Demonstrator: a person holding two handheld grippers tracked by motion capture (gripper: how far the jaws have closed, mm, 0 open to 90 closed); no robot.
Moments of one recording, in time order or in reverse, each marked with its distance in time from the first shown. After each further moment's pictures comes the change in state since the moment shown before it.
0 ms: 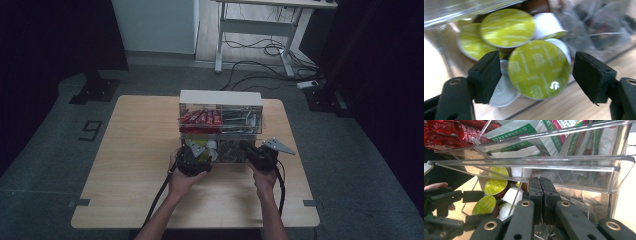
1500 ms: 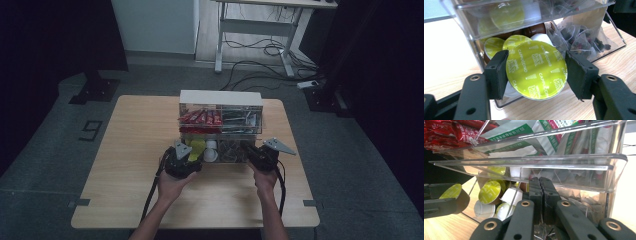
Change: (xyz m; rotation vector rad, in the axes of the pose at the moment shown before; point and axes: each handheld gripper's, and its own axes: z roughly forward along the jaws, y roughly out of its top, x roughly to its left) left arm 0.017 0.003 -0.055 -0.095 -0.020 -0.075; right arm -0.002 0.000 -0.001 -0.003 -0.005 0.005
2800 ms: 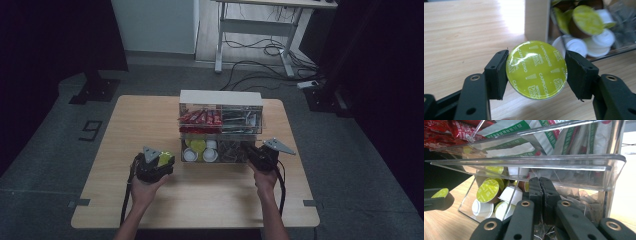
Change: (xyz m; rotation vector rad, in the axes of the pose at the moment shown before) left arm 0.070 -0.043 -0.022 0.047 0.127 -0.098; right arm -0.002 -0.001 0.001 0.007 -0.006 -0.006
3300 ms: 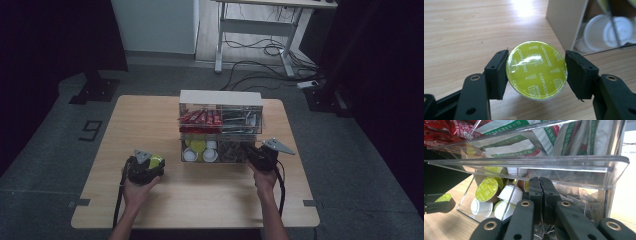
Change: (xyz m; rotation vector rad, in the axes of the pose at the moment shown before) left arm 0.030 -0.022 0.009 0.065 0.056 -0.049; right arm 0.000 -0.001 0.001 0.008 -0.004 -0.002
